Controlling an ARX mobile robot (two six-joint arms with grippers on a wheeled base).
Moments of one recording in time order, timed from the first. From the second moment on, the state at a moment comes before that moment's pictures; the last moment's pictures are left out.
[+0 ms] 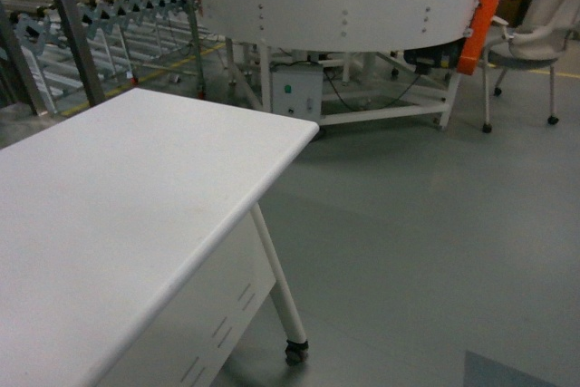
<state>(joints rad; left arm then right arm) 0.00 0.01 0.01 0.00 0.00 0.00 0.00 0.00 0.01 -0.01 0.00 0.01</state>
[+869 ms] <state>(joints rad) 0.00 0.01 0.02 0.00 0.00 0.00 0.00 0.00 0.01 -0.01 0.00 0.01</state>
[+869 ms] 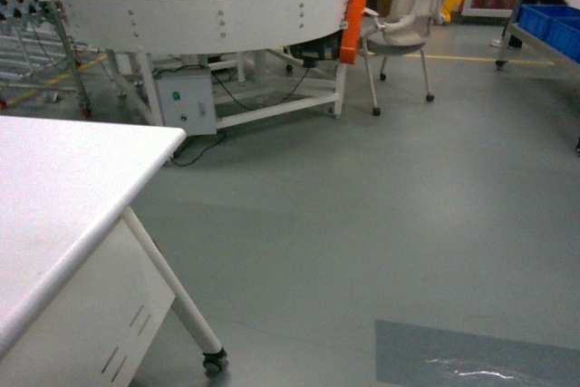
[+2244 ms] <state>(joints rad) 0.00 0.01 0.02 0.00 0.00 0.00 0.00 0.00 0.01 0.00 0.00 0.01</state>
